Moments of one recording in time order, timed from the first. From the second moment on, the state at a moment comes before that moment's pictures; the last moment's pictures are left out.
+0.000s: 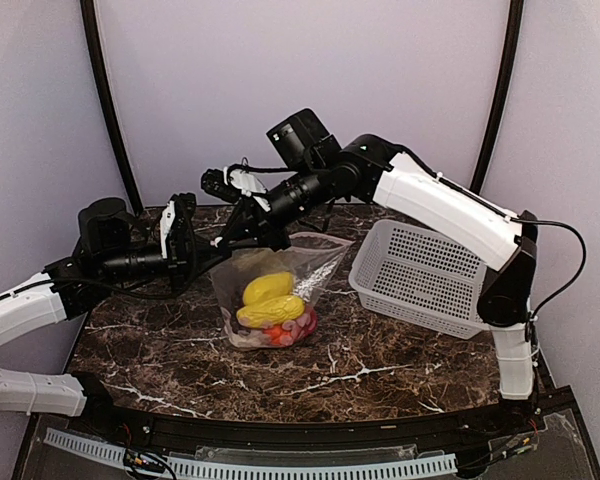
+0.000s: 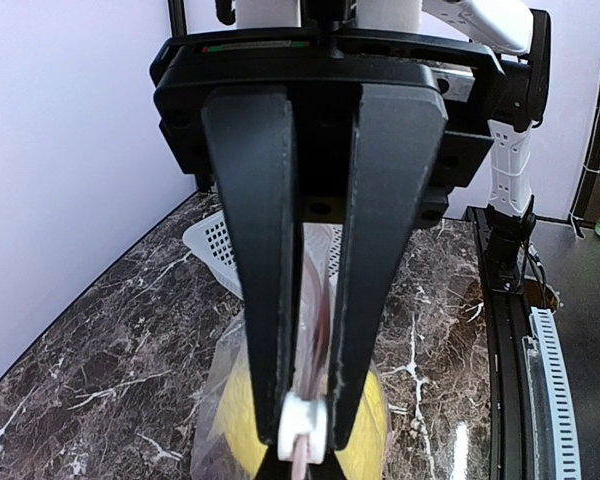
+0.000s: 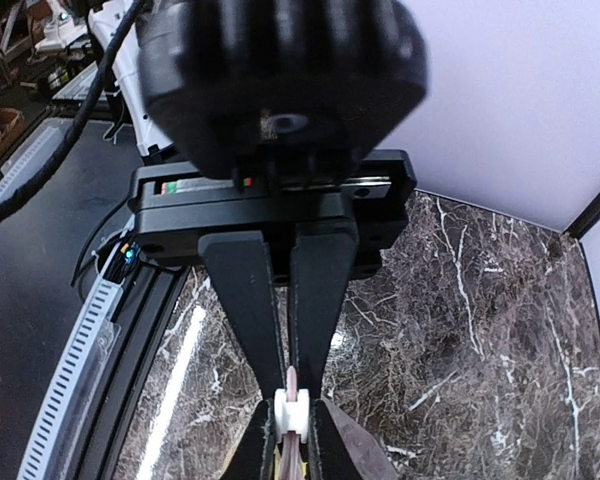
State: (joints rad) left arm -0.62 0.96 0.74 0.03 0.57 0.15; right arm 1.02 2.11 2.34 -0.90 -0.65 -0.52
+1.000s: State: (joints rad) left arm -0.62 0.96 0.71 0.05 0.47 0.16; right arm 0.96 1.98 2.07 -0.78 -0.59 -0.57
